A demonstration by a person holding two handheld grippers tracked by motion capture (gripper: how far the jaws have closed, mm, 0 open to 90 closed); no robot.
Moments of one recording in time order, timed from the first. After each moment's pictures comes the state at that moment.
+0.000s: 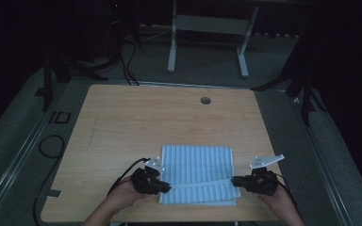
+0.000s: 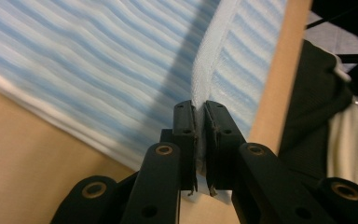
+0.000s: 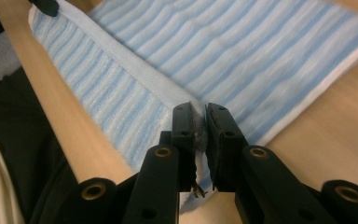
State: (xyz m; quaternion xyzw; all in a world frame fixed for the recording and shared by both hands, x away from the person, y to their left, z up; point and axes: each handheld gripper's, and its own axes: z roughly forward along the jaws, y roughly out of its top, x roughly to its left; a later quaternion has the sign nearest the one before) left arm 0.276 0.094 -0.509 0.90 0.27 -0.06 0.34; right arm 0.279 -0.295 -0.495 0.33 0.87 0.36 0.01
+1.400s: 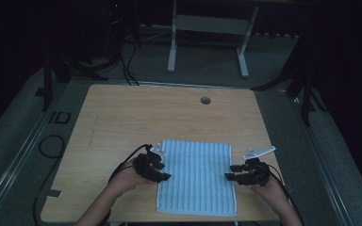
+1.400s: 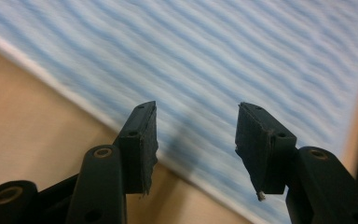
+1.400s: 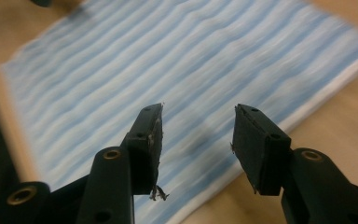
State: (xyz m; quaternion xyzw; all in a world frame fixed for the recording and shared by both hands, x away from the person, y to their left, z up) left arm 0.317 0.091 -0.507 0.91 0.29 0.00 0.30; right arm 0.310 -0.283 -0.504 0.34 0.87 0.36 0.02
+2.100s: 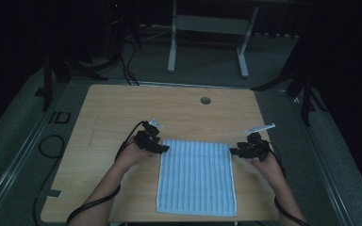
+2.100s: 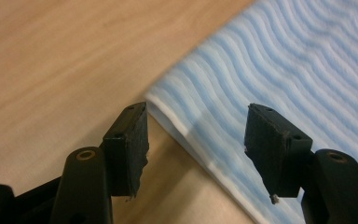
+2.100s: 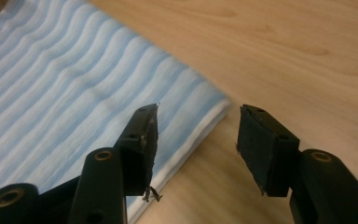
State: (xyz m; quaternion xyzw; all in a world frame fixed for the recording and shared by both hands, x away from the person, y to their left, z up) left arm 0.400 0.104 -0.513 0.87 0.38 0.05 0.32; right arm 0.390 -0.297 -0.502 0.42 0.84 0.33 0.08
